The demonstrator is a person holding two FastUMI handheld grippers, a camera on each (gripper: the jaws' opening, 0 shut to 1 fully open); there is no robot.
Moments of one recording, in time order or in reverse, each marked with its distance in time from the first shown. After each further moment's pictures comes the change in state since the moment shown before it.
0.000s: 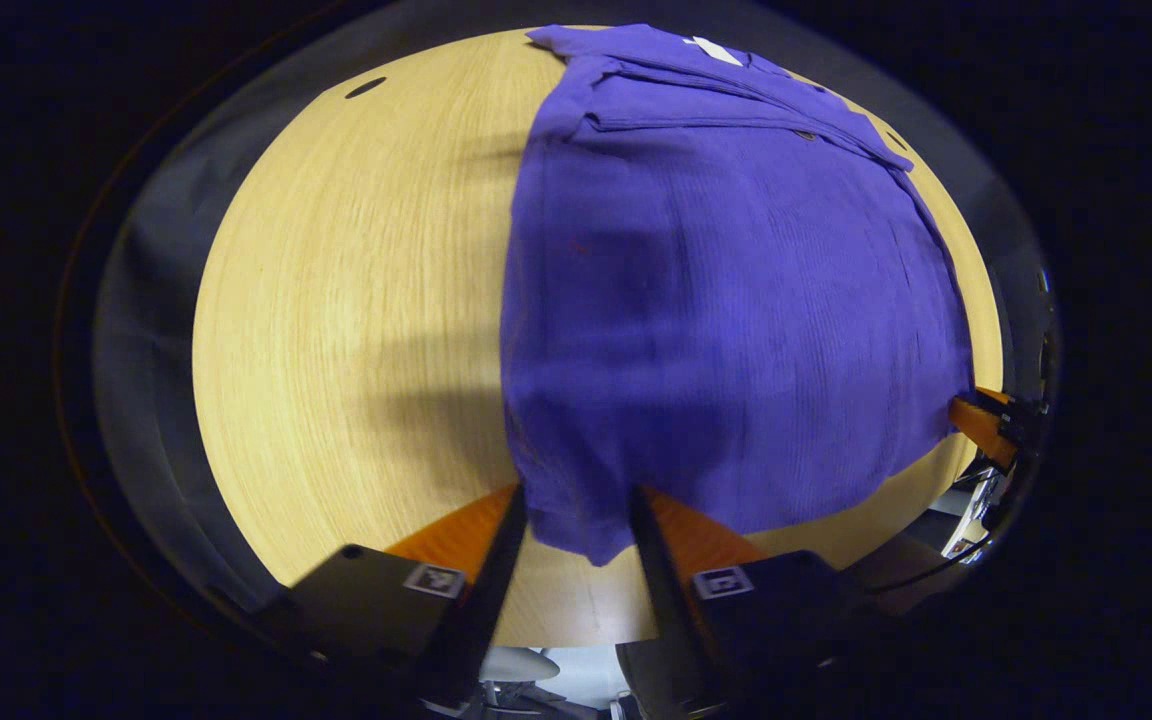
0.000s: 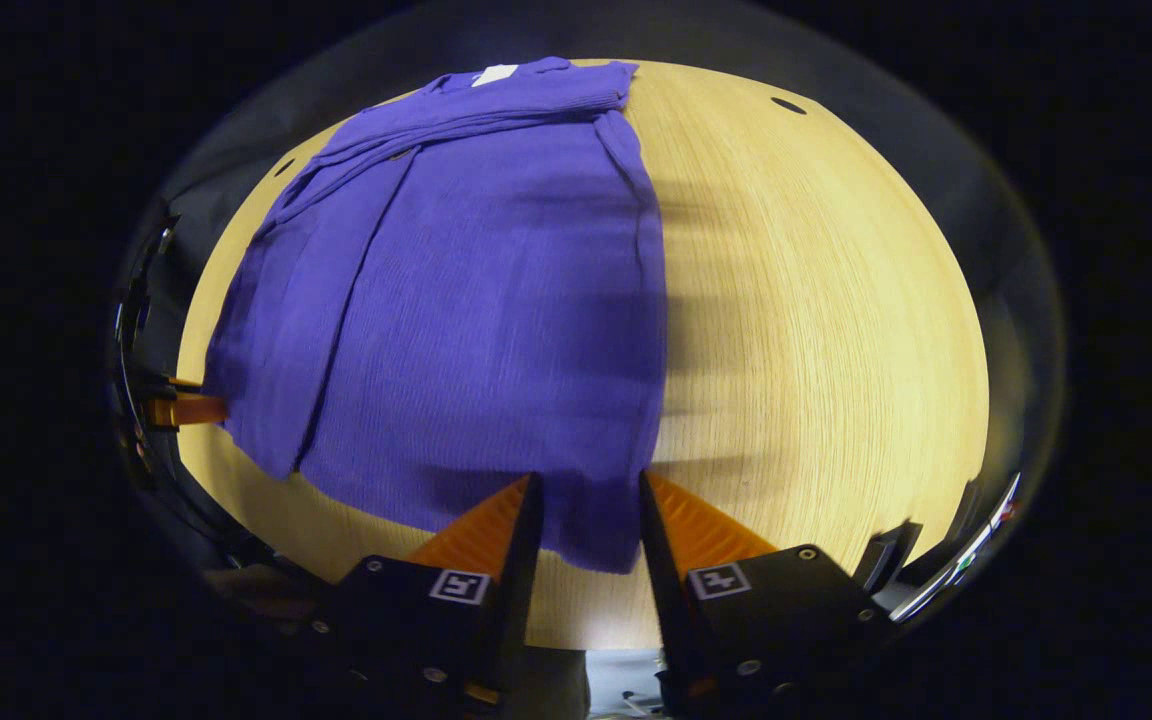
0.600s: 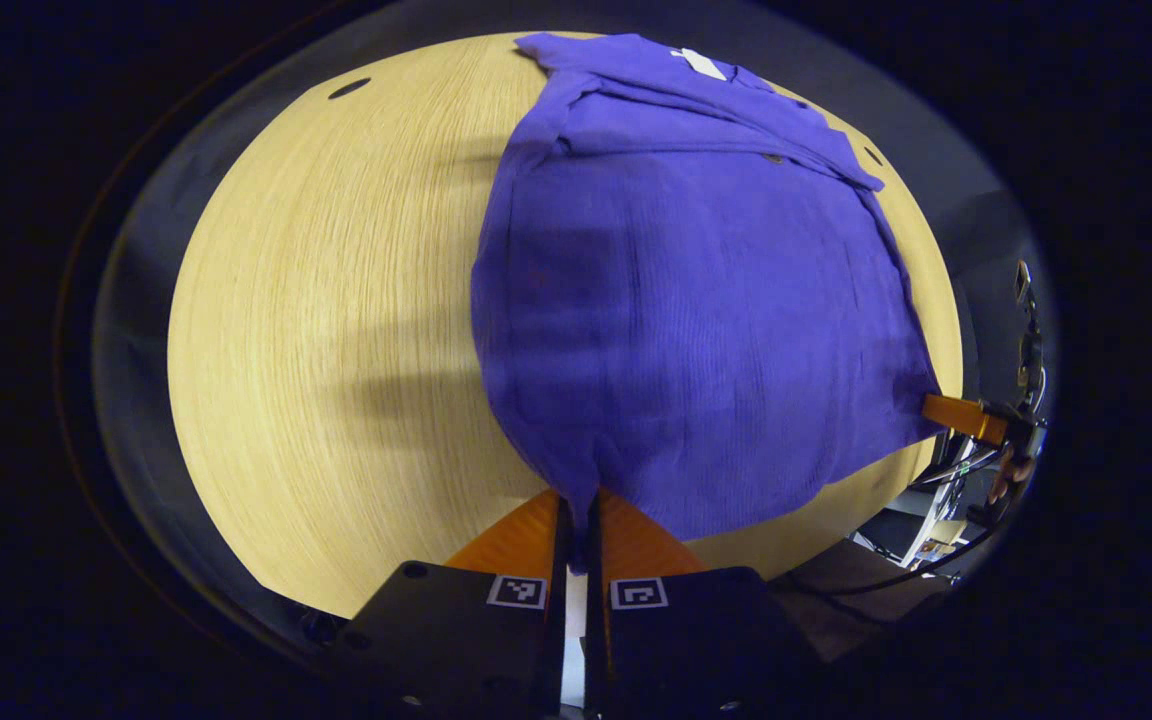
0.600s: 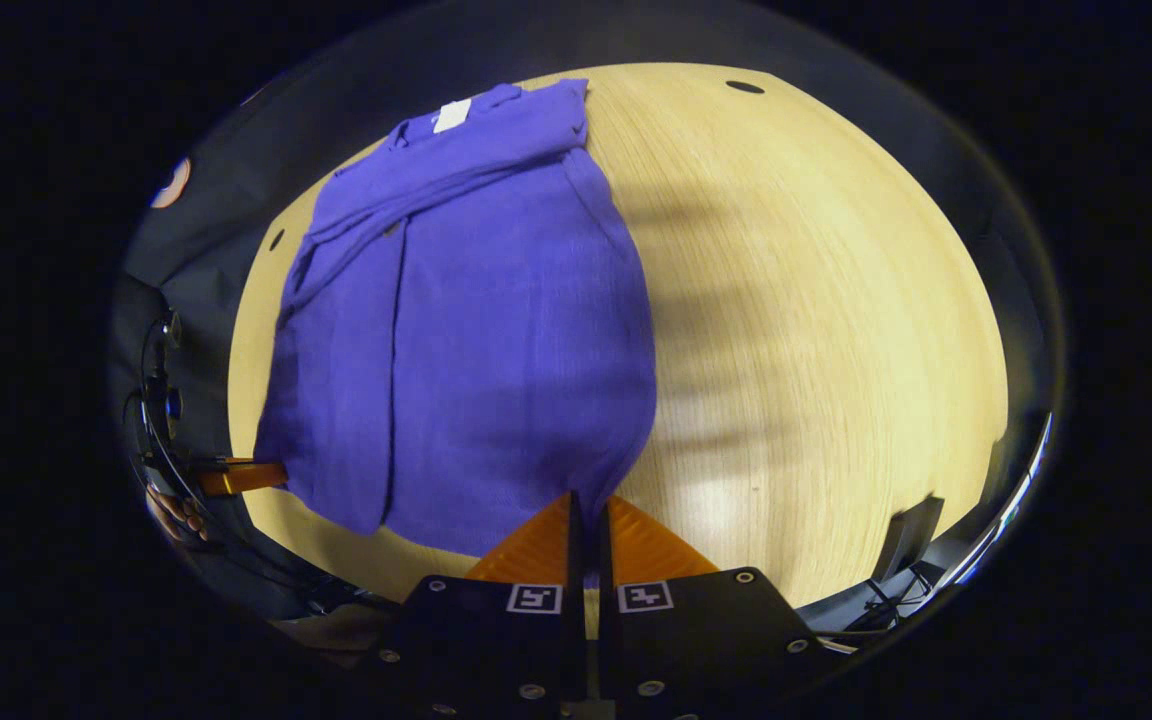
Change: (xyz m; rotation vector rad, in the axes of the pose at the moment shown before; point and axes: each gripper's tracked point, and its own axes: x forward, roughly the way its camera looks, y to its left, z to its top) left arm -0.028 -0.004 0.036 -0.004 -0.026 -0.116; right arm -0.043 0.017 0.048 0.159 -0.025 0.147
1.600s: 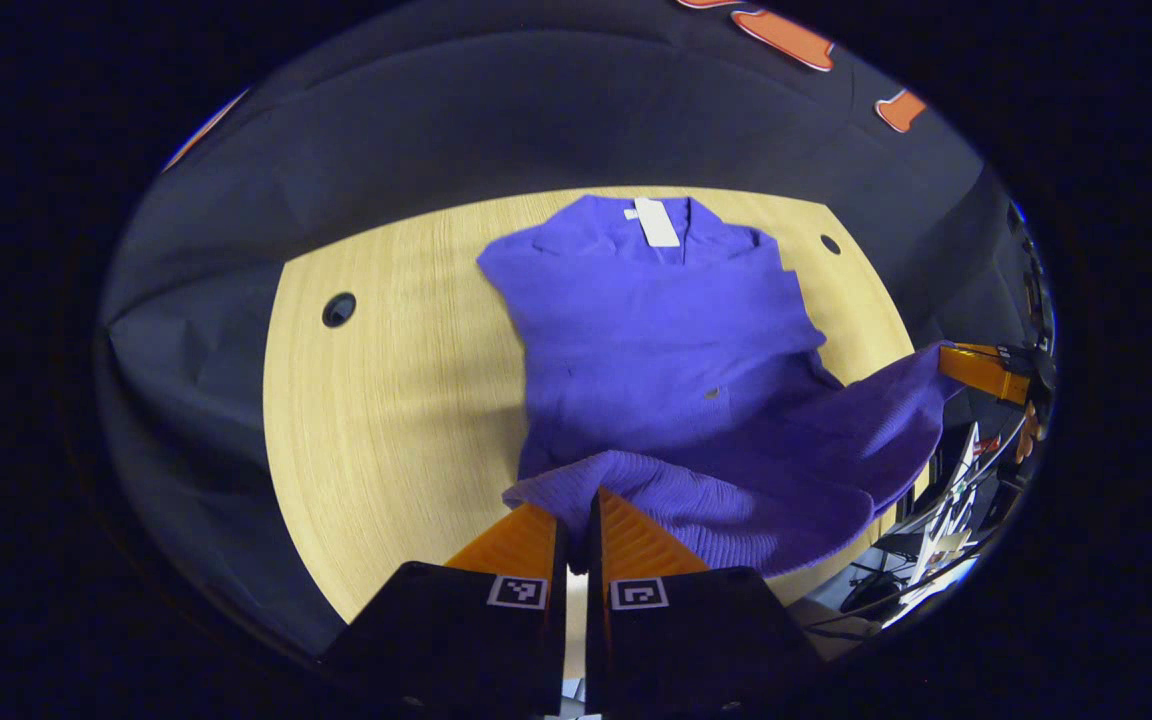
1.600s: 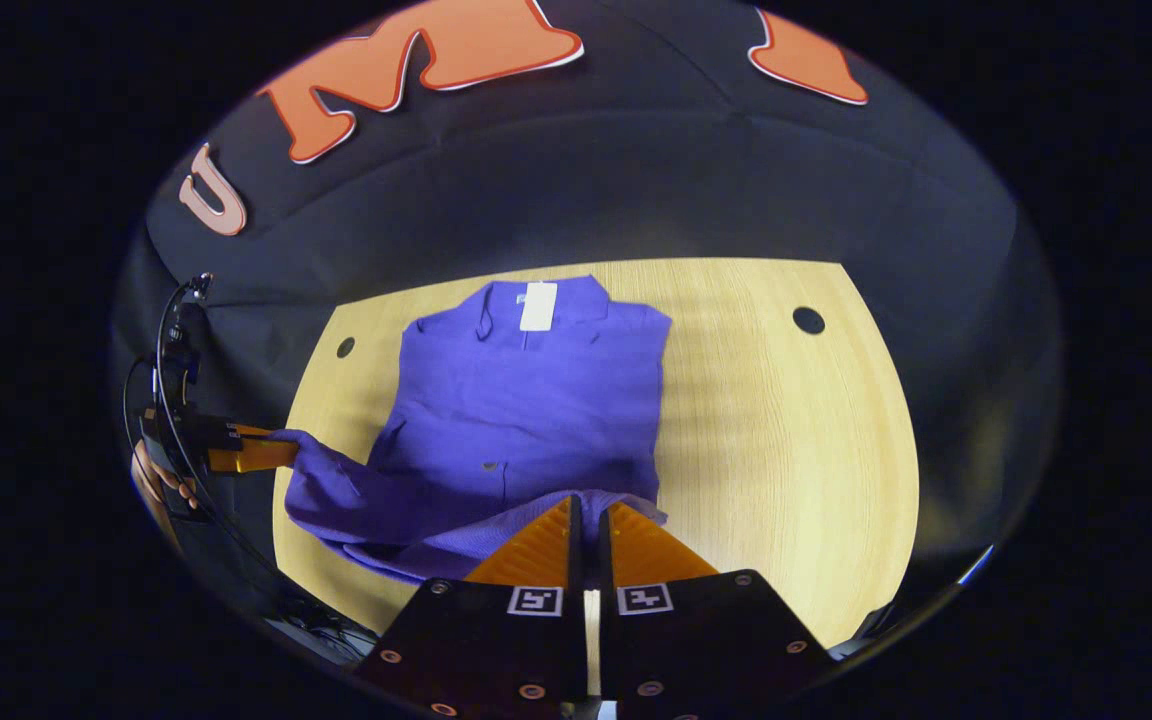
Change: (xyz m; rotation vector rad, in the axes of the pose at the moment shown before) left arm -0.146 -0.010 0.230 0.135 -0.267 0.058; right arm -0.112 0.062 0.237 -0.194 -0.311 0.012
